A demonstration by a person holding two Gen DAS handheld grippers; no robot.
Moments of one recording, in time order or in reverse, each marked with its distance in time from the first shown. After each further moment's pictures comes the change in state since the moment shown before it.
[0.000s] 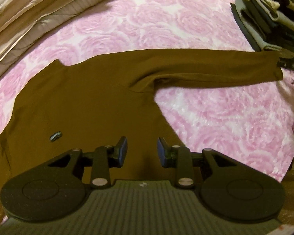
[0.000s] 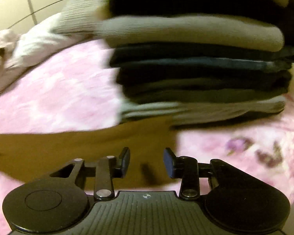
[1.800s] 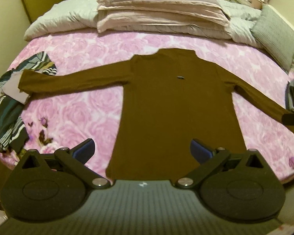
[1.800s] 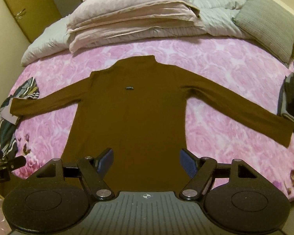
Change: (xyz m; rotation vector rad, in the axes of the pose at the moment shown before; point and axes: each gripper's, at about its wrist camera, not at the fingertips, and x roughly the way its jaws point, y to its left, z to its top) left arm -0.281 0.051 -0.290 -0.623 -0.174 0.291; right arm -0.274 0.298 -0.104 -0.511 0.245 0.390
